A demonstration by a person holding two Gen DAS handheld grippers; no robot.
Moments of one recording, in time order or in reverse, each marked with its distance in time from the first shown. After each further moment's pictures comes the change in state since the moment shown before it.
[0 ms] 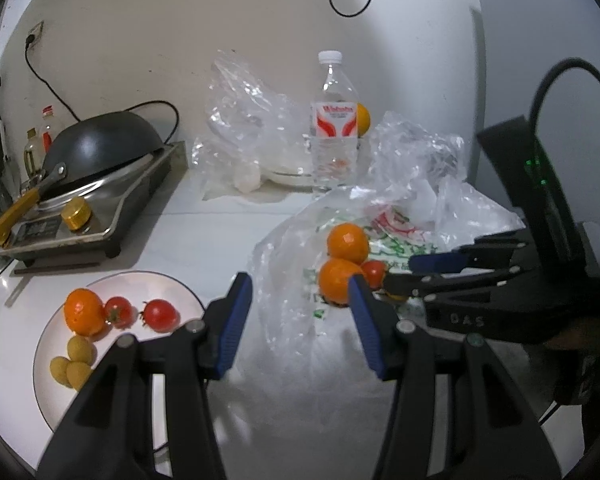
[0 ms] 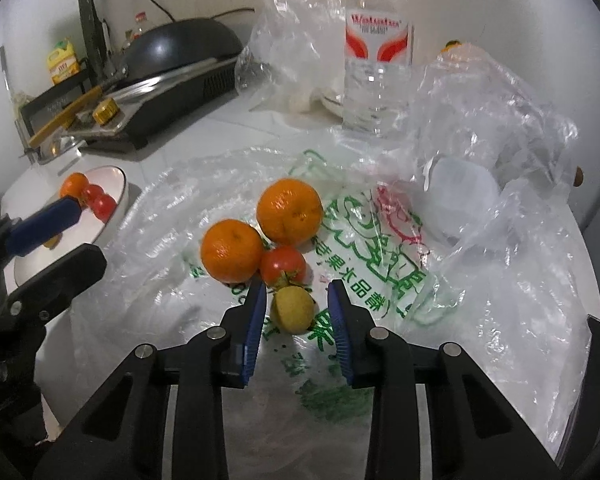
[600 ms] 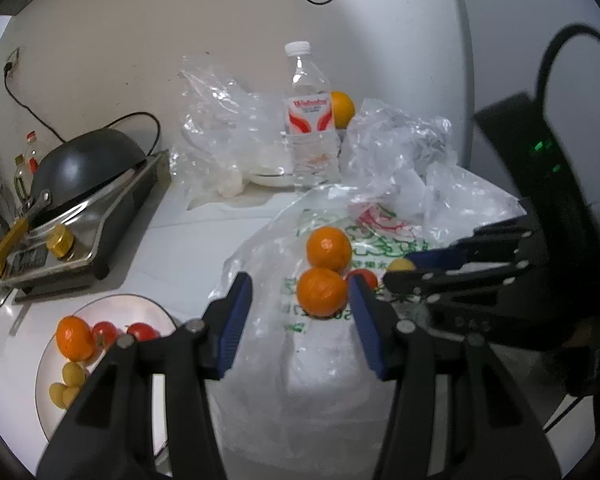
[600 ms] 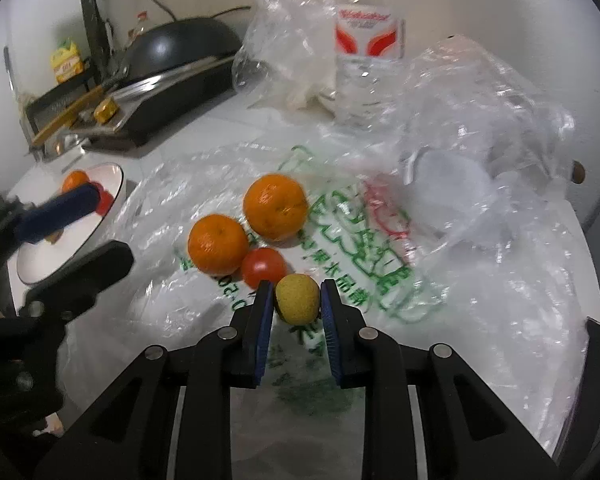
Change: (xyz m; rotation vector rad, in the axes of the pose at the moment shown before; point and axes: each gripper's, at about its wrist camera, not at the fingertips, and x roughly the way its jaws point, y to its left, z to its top) left arm 0.018 -0.028 0.014 0.101 0.036 0.015; right arm -0.013 -0.021 -0.003 0.009 -0.026 0.025
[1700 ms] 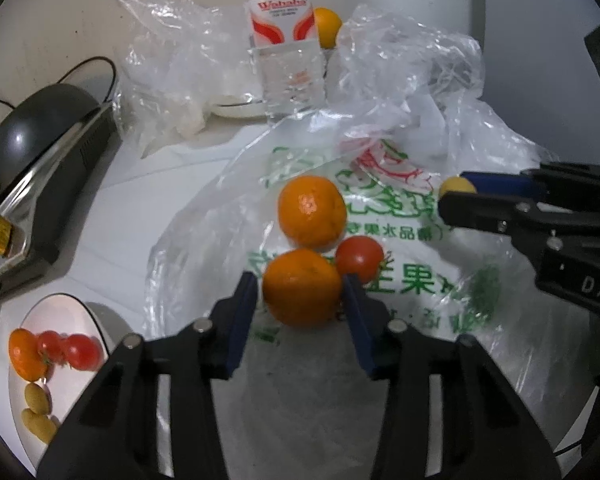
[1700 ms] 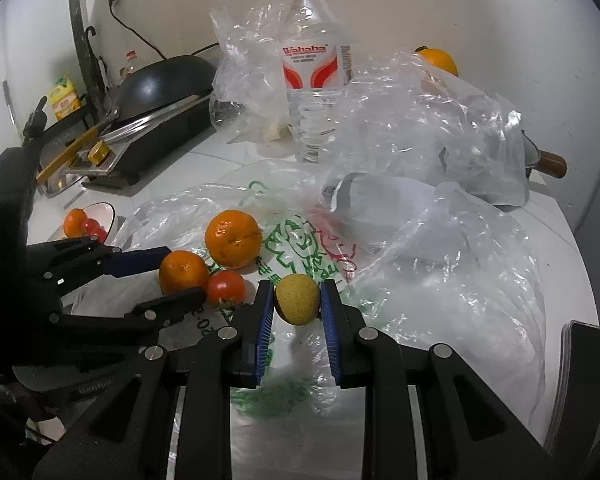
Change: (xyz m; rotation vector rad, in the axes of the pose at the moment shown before) left arm 0.079 -0.010 0.008 0.030 0.276 -0.053; right arm -0.017 -0.037 0.000 0.059 -0.075 0.024
